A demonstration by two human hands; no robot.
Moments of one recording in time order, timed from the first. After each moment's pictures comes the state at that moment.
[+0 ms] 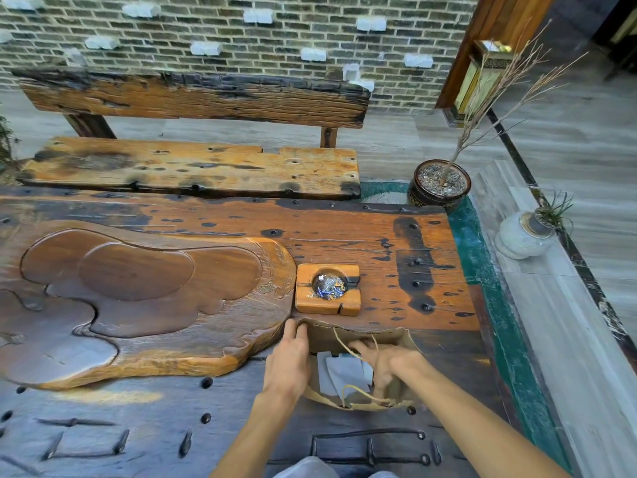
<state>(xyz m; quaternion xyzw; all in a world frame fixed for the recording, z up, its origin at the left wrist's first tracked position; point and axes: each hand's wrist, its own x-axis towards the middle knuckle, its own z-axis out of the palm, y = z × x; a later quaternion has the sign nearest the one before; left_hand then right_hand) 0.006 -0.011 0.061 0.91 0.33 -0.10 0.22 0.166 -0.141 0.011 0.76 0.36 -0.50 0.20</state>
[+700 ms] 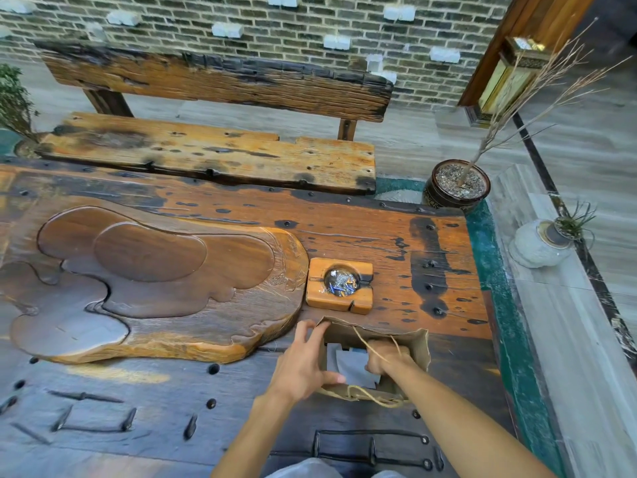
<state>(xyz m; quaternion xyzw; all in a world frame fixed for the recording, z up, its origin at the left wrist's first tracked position) -0.004 0.000 0.033 0.86 0.29 -0.13 0.39 0.162 -0.118 -0.026 0.85 0.26 -0.42 0.17</state>
